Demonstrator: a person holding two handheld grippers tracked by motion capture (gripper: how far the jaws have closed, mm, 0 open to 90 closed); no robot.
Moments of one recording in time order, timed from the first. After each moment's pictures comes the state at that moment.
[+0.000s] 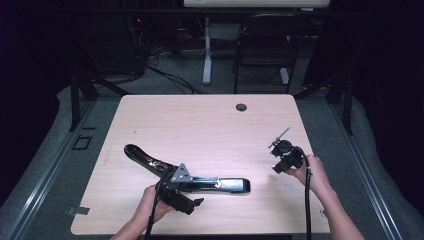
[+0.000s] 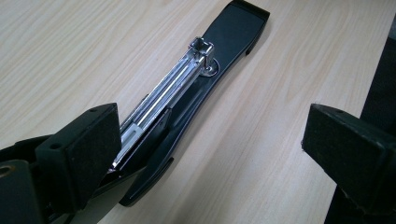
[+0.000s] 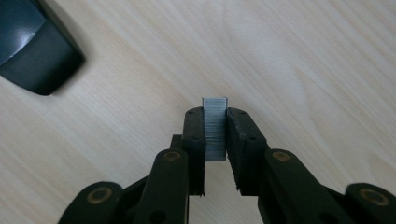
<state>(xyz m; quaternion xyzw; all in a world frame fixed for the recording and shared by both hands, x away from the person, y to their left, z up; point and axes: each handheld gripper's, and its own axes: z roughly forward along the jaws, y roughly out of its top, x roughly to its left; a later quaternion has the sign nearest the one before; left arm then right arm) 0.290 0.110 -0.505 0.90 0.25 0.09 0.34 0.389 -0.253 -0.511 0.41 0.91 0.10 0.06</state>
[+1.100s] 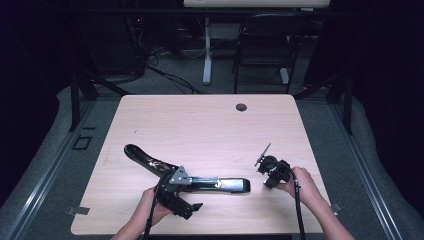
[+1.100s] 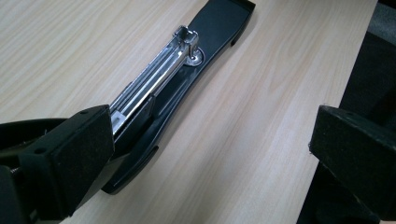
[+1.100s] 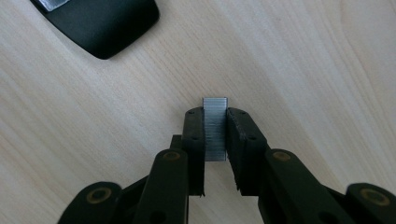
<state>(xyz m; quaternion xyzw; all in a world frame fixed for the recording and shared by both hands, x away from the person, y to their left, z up) 0.283 0.113 -0.505 0.91 0.25 0.06 0.33 0.359 -0.214 -0.535 0.34 0.94 0.05 0.05</state>
